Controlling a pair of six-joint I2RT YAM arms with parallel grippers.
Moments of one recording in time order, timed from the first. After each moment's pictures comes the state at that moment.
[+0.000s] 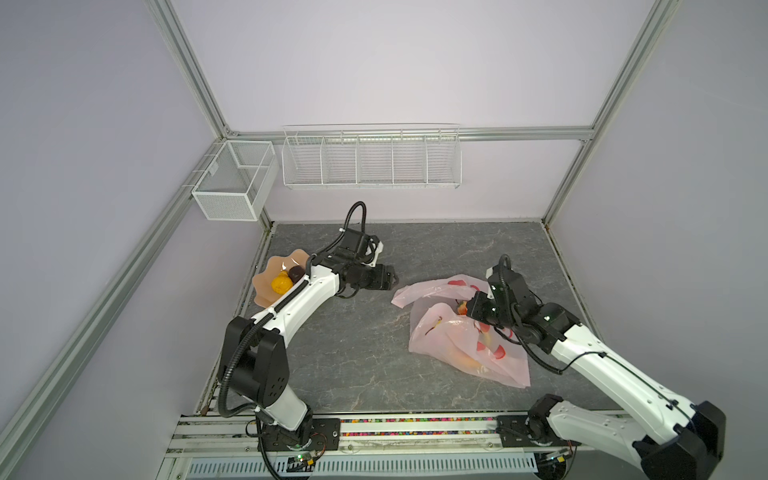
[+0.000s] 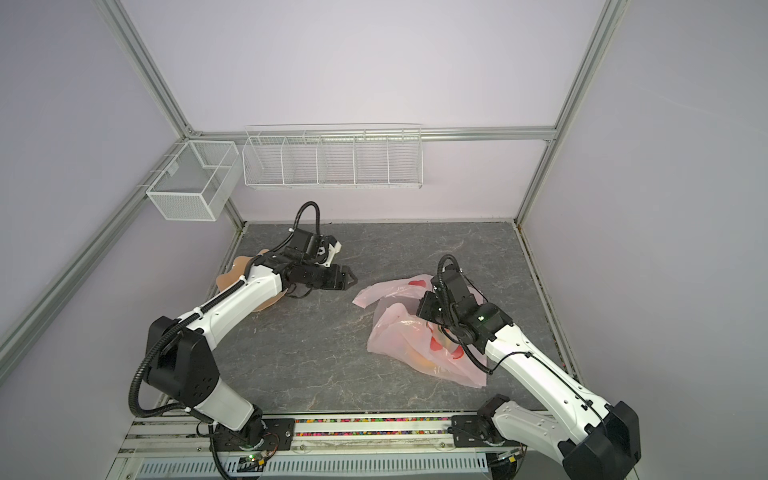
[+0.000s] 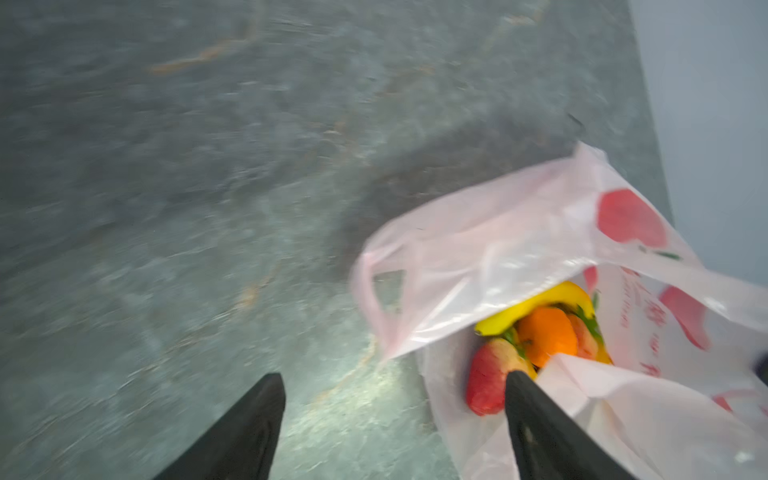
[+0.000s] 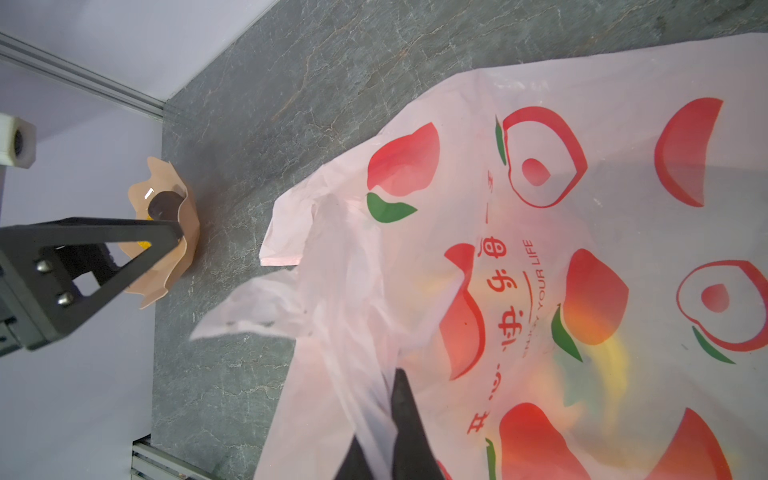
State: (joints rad) left arm -0.43 1.59 1.31 -0.68 0.24 -0.32; right arm 0.61 1.07 0.92 -0.65 0.04 0.86
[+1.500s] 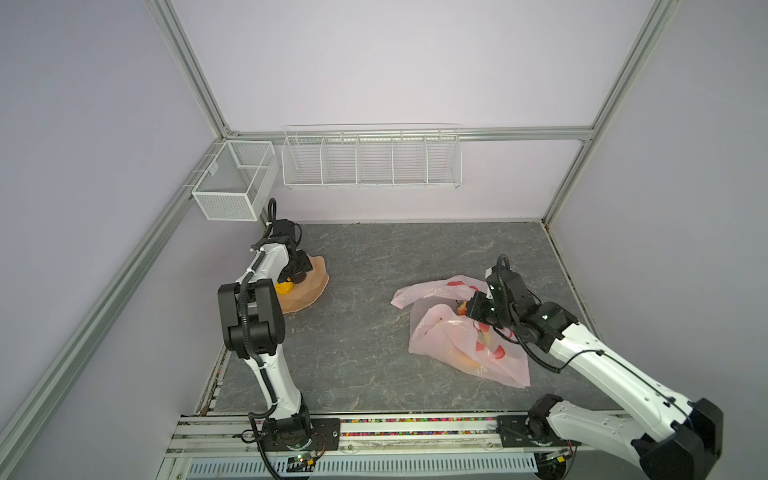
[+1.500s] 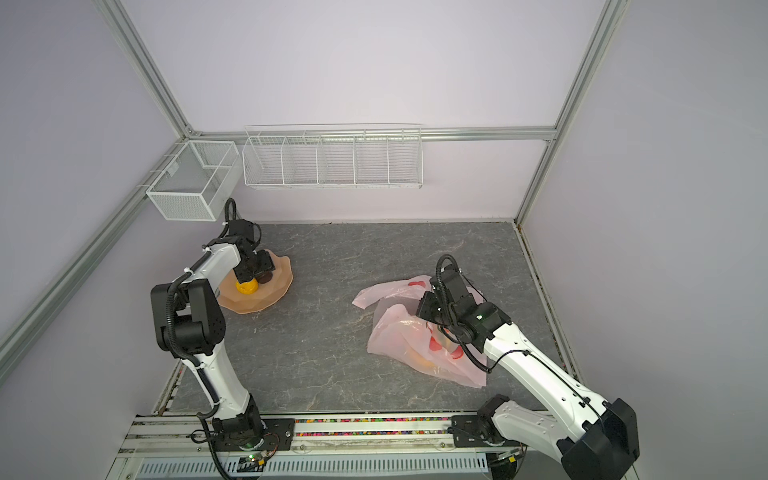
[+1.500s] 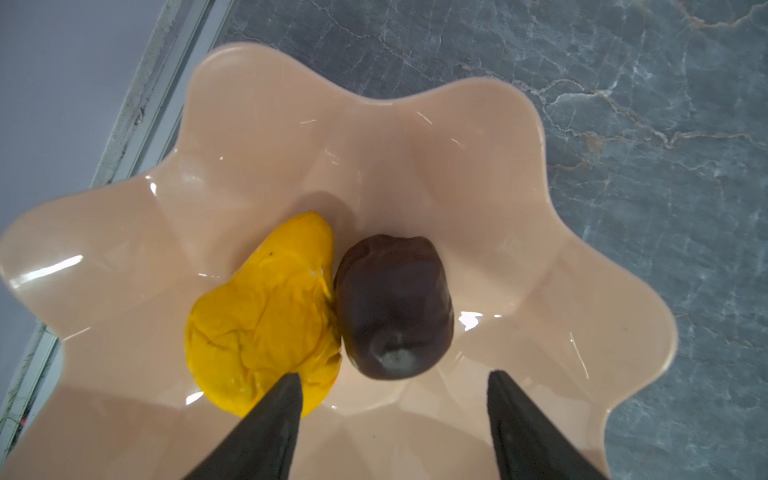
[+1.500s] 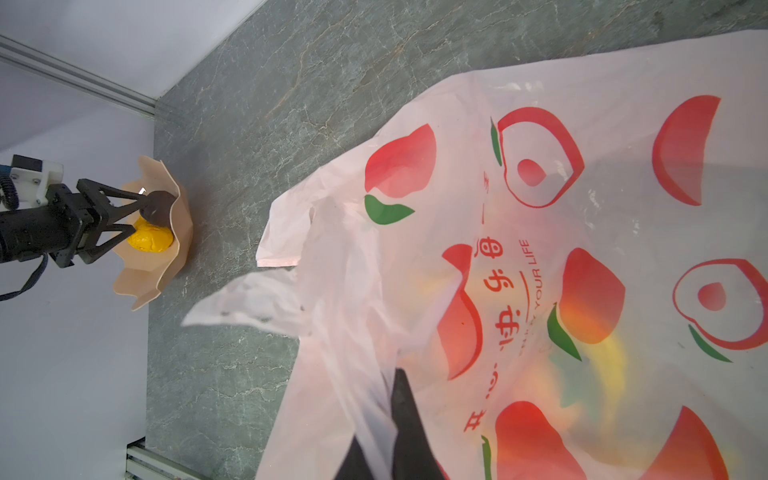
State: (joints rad) left arm 0.07 1.96 1.55 -0.73 -0.10 -0.33; right arm 0.61 1.08 0.92 -0.65 0.04 0.86
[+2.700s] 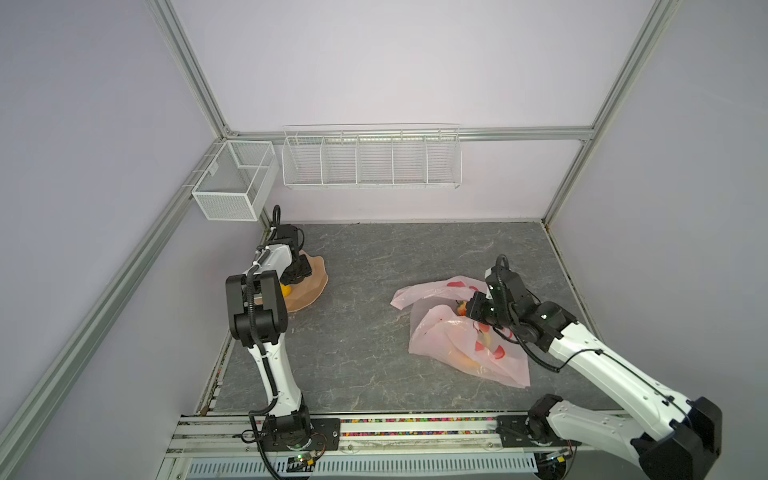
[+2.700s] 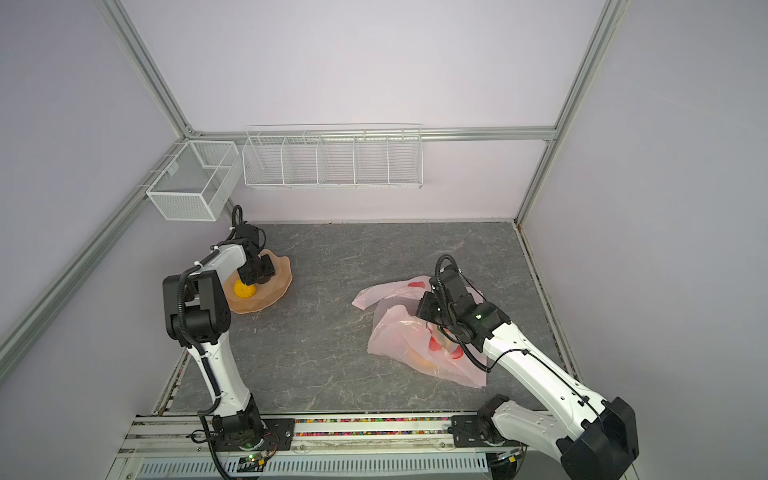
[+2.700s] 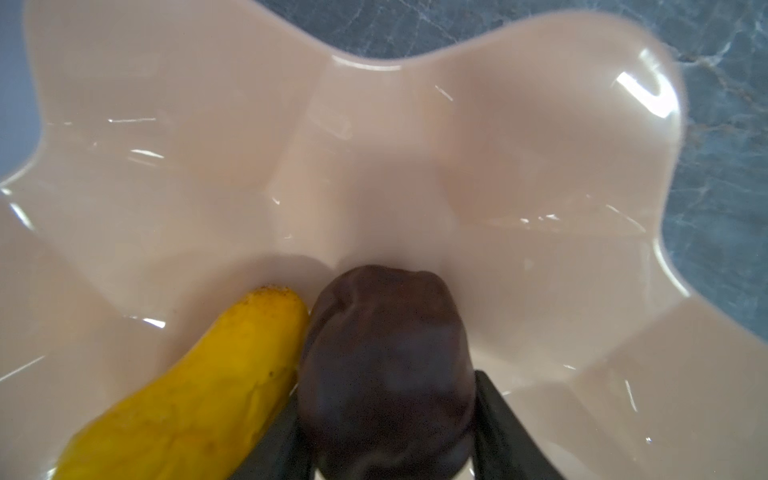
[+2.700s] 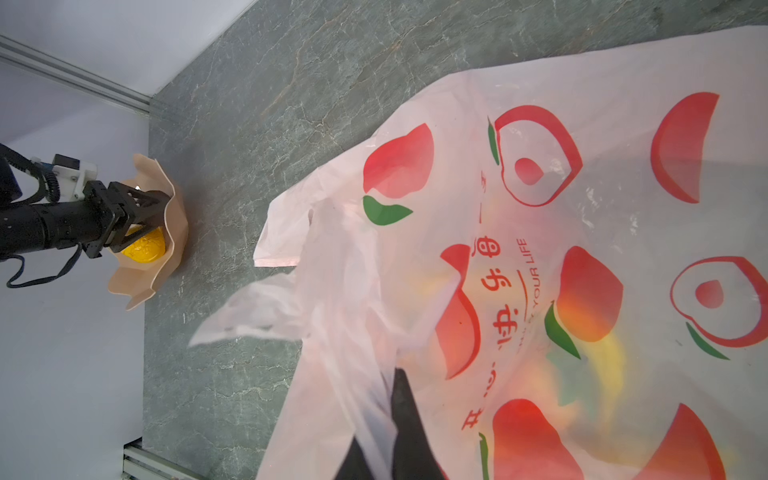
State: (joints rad) left arm 0.08 2.07 1.57 -0.71 -0.11 -0.33; right arm 0.61 1.09 0.92 -0.65 0.04 0.86
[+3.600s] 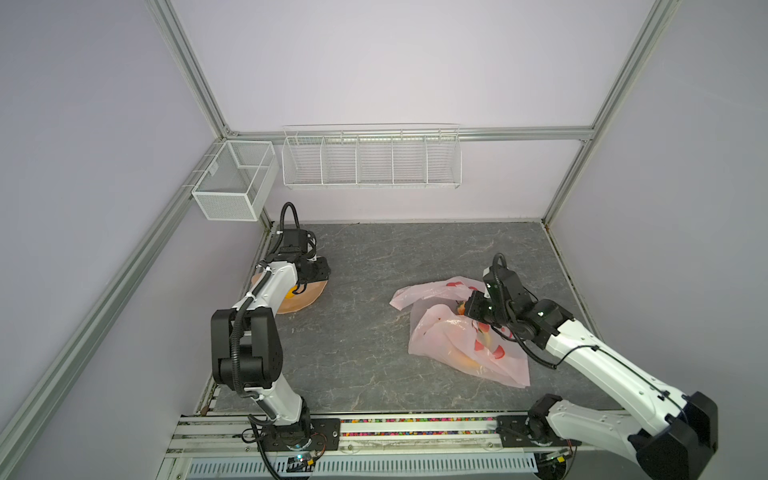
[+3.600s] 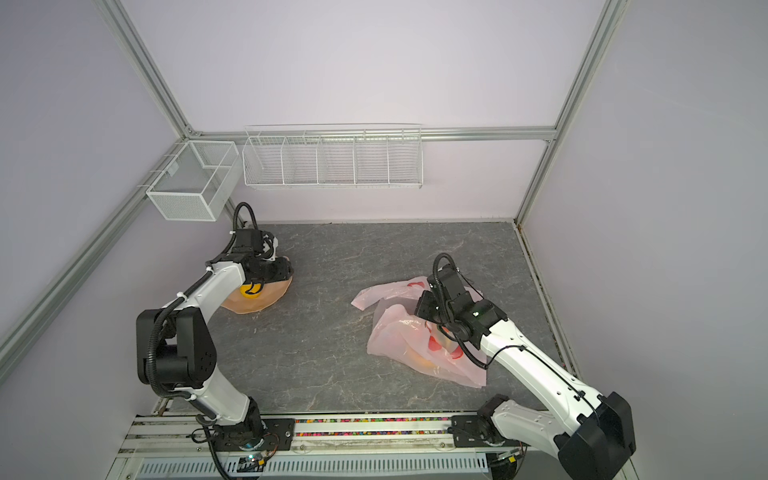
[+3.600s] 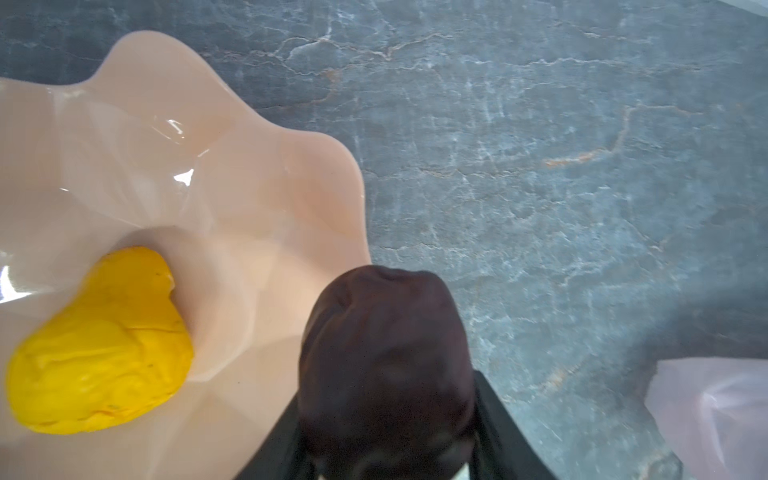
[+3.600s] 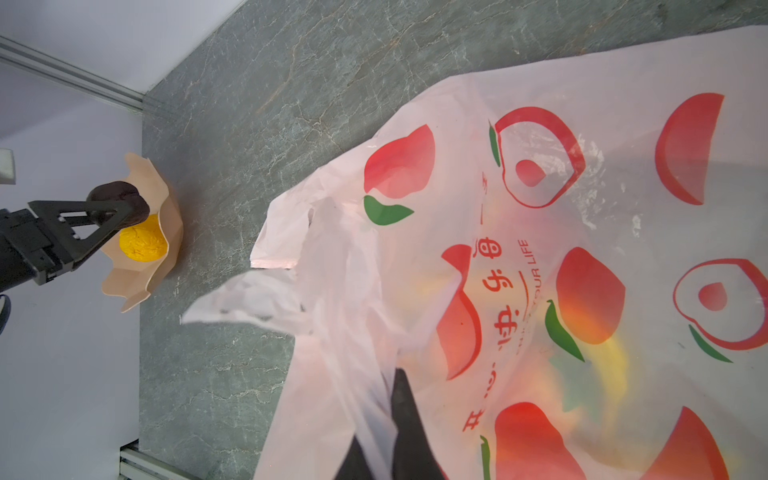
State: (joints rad) left arm -0.04 1.66 1.24 -0.55 0.18 -0.11; right arm 0.61 1.11 0.93 -0.65 0.04 0.86
